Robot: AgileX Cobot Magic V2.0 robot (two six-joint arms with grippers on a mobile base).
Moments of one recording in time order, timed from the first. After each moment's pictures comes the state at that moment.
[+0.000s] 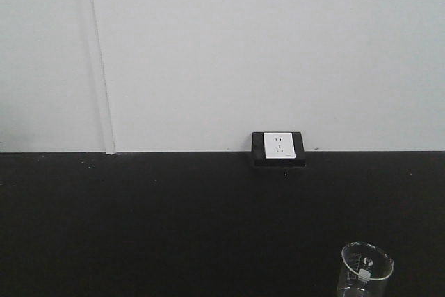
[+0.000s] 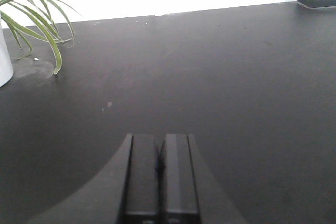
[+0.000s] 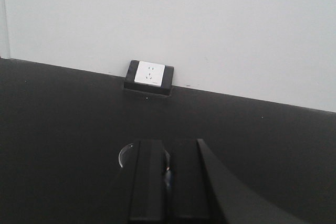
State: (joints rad) left arm -0.07 -0.01 0.03 -0.02 0.01 0.05; right arm 0.15 0.34 -0.35 -0.25 0.20 0.10
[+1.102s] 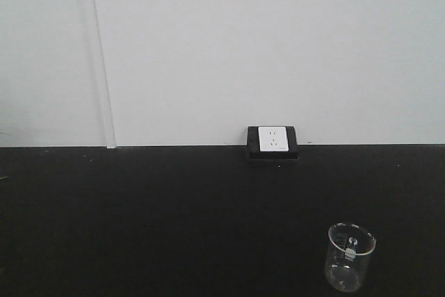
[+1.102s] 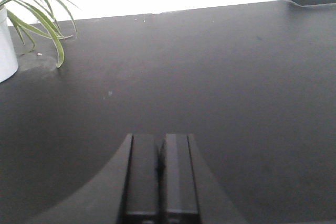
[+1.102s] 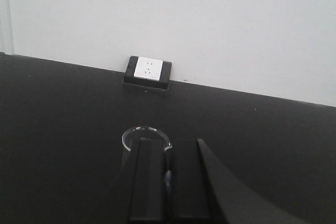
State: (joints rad) left arm -0.07 -0.01 0.03 -0.02 0.01 0.05; right arm 0.15 0.34 -0.35 -0.25 0.21 0.10
